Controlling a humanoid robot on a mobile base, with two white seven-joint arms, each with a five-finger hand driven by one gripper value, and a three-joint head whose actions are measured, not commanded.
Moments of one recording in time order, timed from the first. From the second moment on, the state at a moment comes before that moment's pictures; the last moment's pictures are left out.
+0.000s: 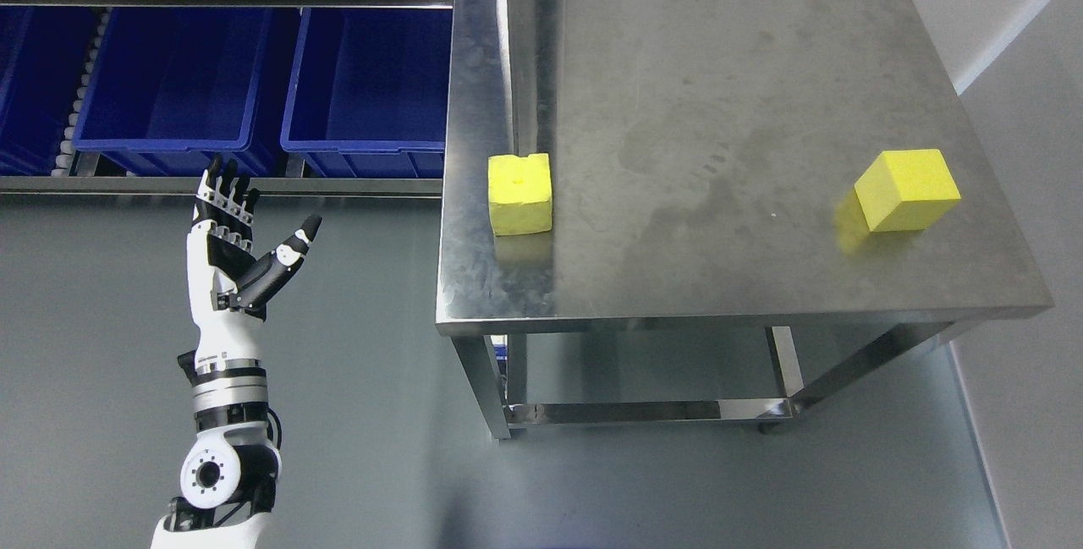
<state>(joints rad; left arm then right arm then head) 0.07 0.00 0.08 -1.67 0.23 -0.27 0.07 0.00 0.00 -0.09 0.00 0.00 -0.09 -0.03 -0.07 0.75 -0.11</state>
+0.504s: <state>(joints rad) 0.04 0.00 0.08 -1.67 0.23 -0.27 0.08 0.00 0.00 -0.09 0.00 0.00 -0.09 -0.03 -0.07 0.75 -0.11</state>
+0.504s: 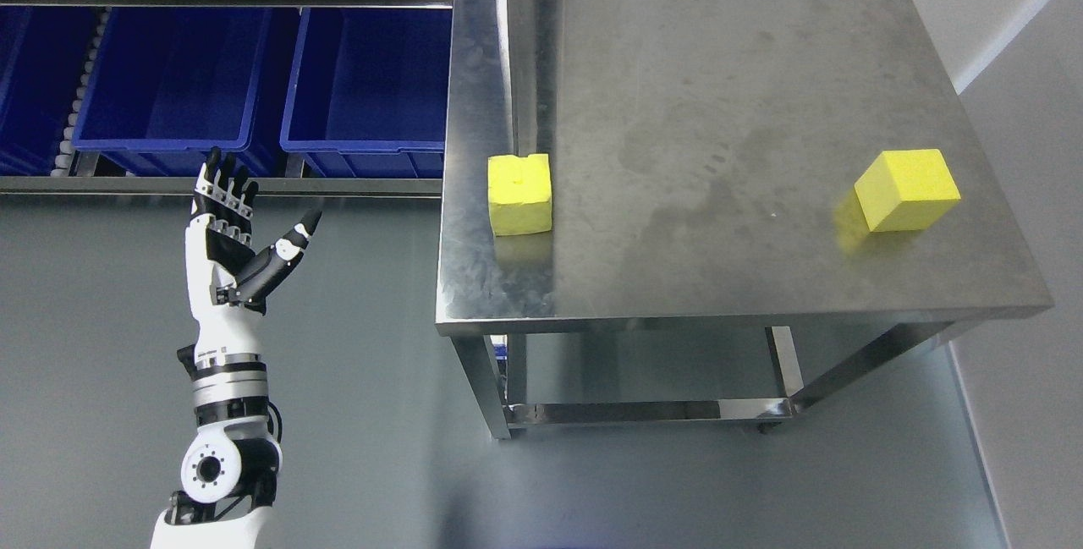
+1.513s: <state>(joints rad) -0.26 0.01 -0.03 -1.67 0.19 -0.15 -0.37 0.00 0.00 -0.09 0.00 0.00 -0.09 -0.03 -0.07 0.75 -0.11</state>
